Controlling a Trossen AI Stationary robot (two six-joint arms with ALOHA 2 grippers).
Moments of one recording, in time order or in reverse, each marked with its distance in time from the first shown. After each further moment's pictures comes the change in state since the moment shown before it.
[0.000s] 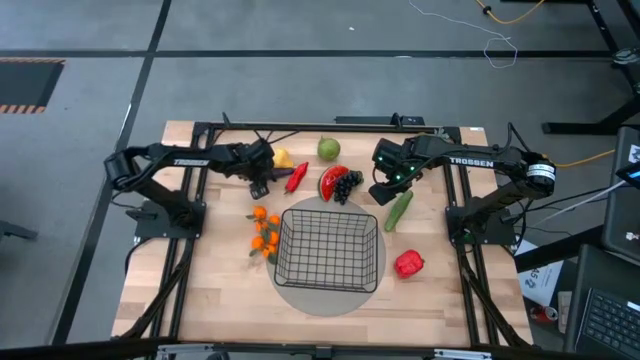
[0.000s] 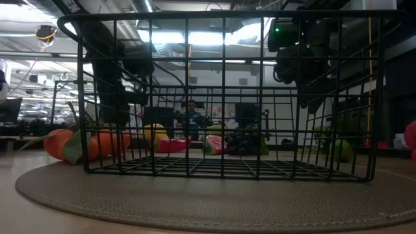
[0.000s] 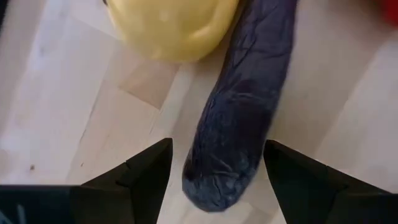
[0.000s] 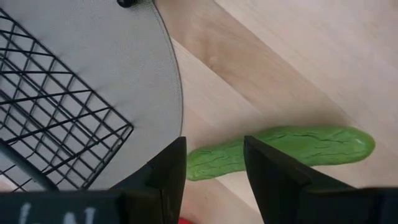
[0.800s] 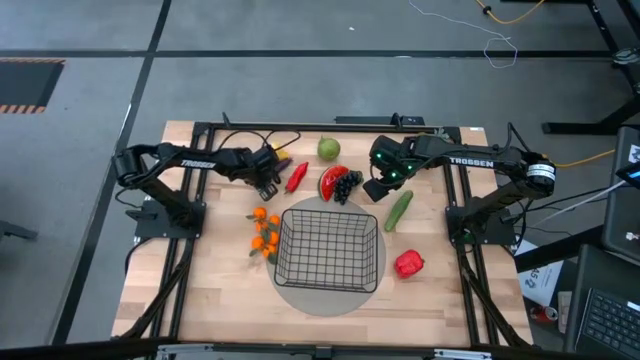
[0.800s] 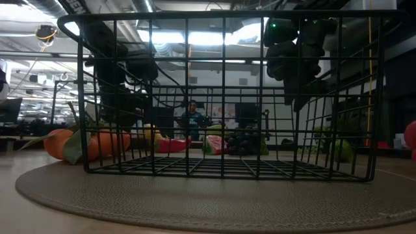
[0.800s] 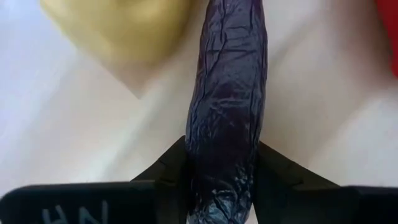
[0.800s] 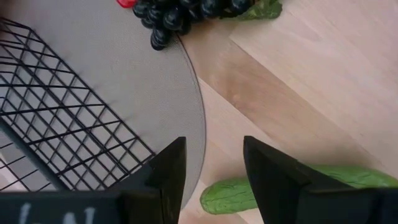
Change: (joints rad) left arm -0.070 0.051 0.021 -0.024 0.008 -0.368; right arm 0.000 0.000 0.000 0.128 0.001 0.021
